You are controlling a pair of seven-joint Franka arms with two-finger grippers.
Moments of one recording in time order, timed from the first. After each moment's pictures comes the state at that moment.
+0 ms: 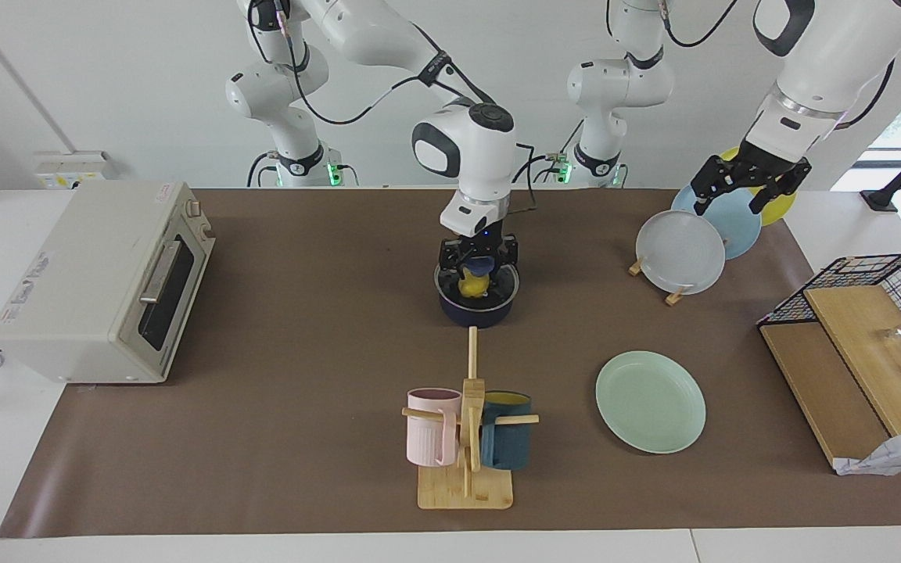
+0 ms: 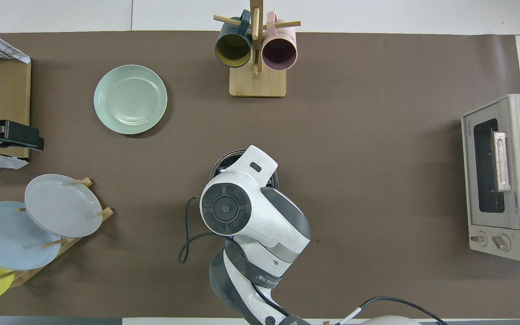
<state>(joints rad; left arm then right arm) -0.08 -0.05 0.01 -1.63 -0.02 1.57 -0.03 0.74 0.32 0.02 -1.80 -0.18 2.23 0.75</state>
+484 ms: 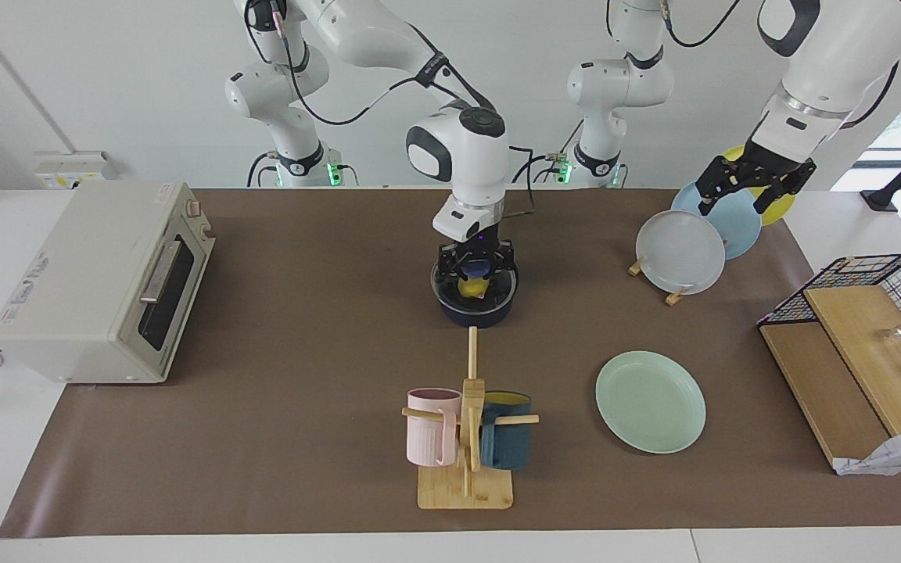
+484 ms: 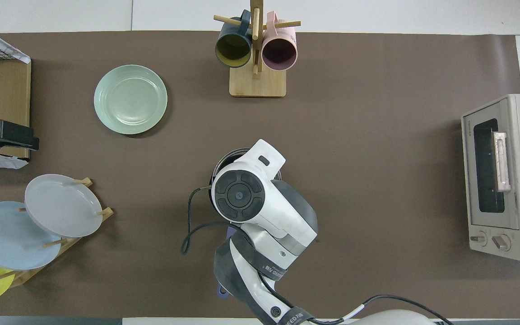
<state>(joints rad) -0.07 -0.05 0.01 -1.63 -0.02 1.57 -0.03 0.70 0.32 0.02 -1.80 -0.10 2.24 0.74</state>
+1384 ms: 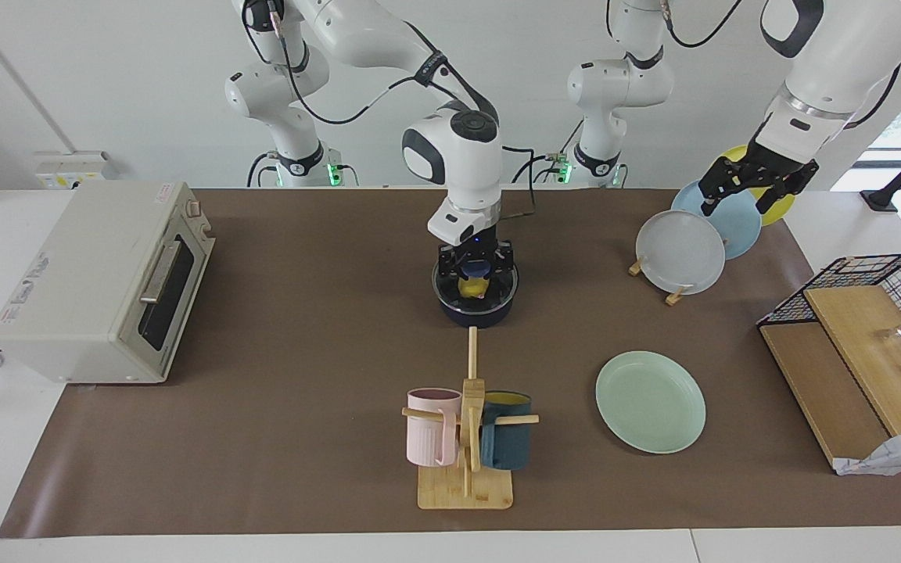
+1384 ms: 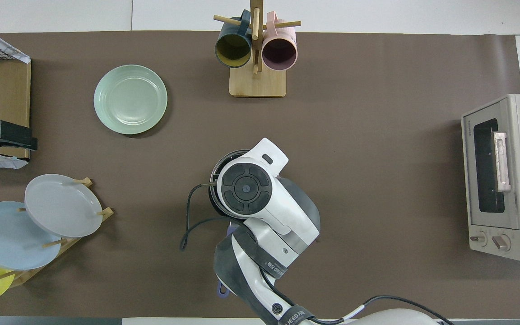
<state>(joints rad) -0.06 -0.05 0.01 -1.63 -0.02 1.57 -0.03 0.70 0.32 0.02 -1.79 -0.05 2.24 0.73</state>
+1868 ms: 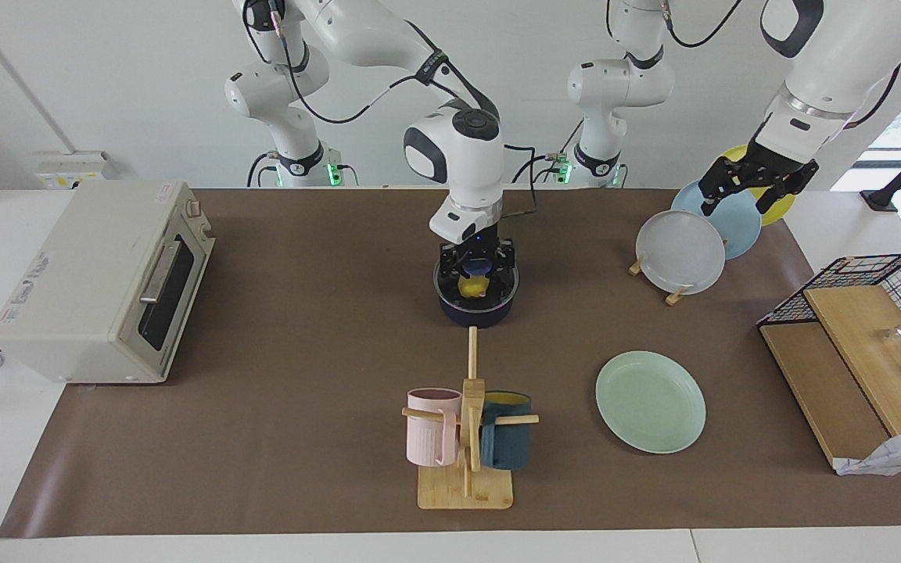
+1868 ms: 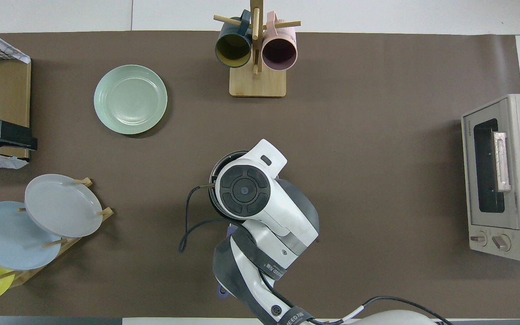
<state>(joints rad) -0.06 -0.05 0.01 -1.63 -0.02 1.57 -0.03 0.70 0.32 0.02 -1.80 -0.05 2.24 0.73</state>
